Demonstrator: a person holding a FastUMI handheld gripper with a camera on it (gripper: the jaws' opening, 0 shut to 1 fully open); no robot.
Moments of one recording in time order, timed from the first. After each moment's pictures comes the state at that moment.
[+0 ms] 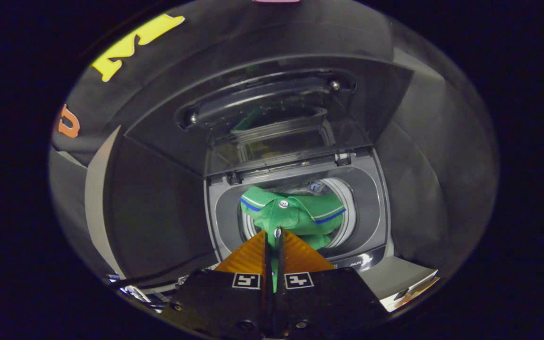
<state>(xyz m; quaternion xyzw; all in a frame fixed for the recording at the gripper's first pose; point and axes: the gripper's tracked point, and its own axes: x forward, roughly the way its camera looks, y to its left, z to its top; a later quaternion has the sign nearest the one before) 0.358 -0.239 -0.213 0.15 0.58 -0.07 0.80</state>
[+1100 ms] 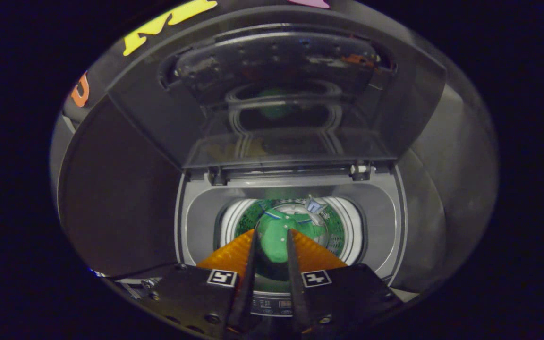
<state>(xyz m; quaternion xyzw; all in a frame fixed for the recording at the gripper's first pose) 0.381 -0.243 -0.266 0.09 0.52 -0.04 0.85</state>
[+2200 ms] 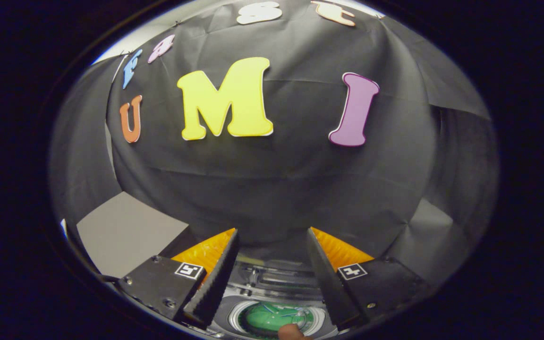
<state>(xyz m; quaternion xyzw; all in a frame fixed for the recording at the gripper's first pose) 0.498 -0.232 -0.008 -0.02 0.20 0.02 0.98</state>
